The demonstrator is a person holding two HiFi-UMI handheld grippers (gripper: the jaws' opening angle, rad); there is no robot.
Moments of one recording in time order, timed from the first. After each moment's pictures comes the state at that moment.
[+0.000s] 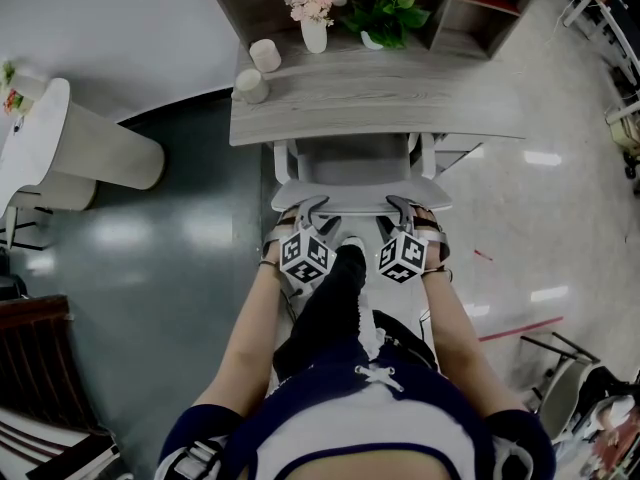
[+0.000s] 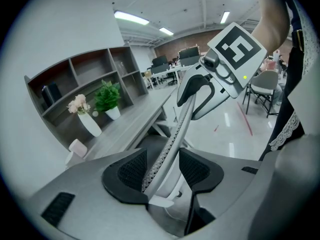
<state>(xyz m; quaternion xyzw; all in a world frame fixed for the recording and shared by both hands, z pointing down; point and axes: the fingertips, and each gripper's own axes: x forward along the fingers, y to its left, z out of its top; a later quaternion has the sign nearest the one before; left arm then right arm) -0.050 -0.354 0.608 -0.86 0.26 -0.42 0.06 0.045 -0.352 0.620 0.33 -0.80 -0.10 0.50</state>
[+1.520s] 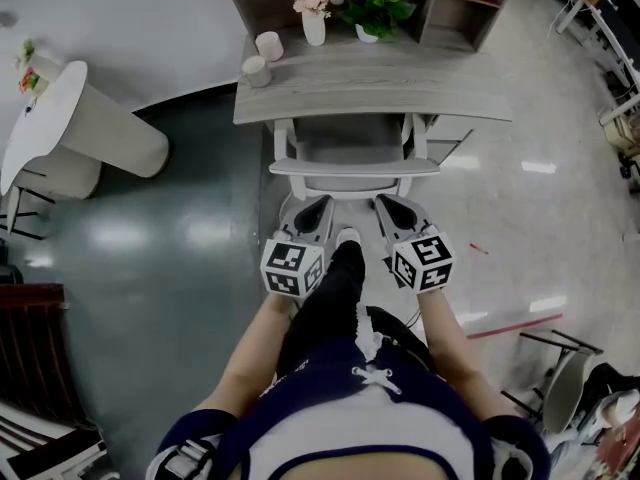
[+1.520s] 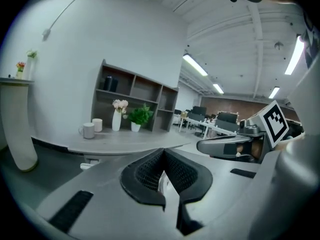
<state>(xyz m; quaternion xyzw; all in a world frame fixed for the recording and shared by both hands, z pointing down) -0.047 -0.257 0.478 -0.88 0.45 -0.10 -0.15 0.046 -0.254 0.477 0.46 -0.87 0.16 0.09</state>
